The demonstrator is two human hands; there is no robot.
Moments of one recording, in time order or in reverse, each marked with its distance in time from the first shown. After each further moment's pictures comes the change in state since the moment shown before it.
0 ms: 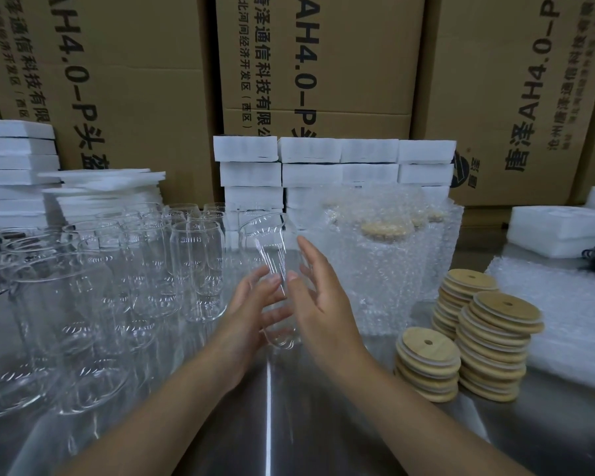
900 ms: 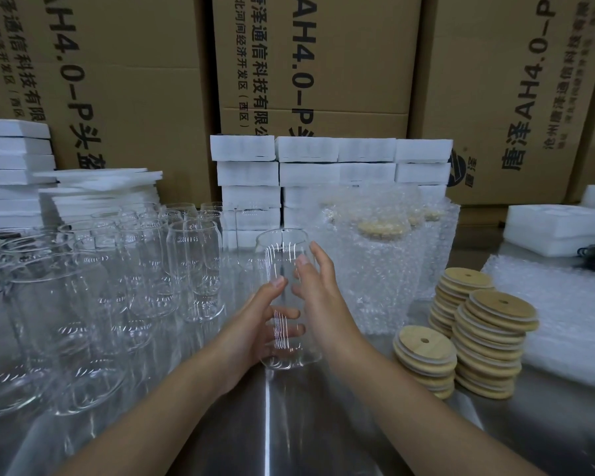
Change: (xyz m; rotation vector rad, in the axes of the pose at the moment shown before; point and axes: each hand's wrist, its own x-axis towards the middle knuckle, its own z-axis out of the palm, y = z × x) left_hand 0.005 -0.003 -0.004 0.149 -0.076 -0.103; right_hand 0.012 0.002 -0.004 0.269 -0.079 0.334
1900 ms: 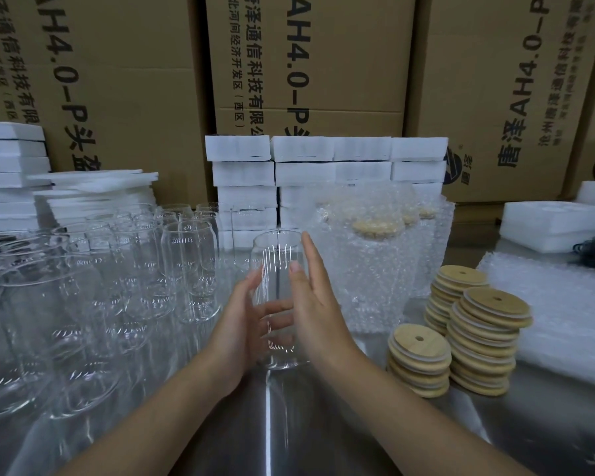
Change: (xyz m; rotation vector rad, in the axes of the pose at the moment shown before) left_hand 0.005 -0.002 0.001 -0.141 0.126 -0.015; right_hand -0.011 -0.002 0.009 -0.115 0.060 -0.145
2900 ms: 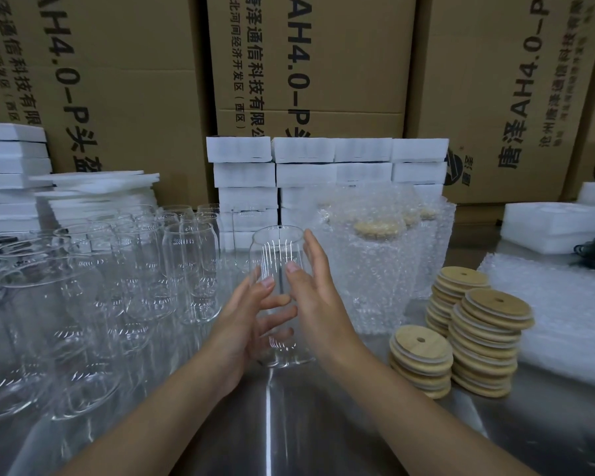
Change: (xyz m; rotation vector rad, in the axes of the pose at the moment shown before) left_hand 0.001 -0.003 -0.002 -0.005 0.056 0.137; right_hand 0.003 0.000 -0.009 0.056 -0.045 -0.065
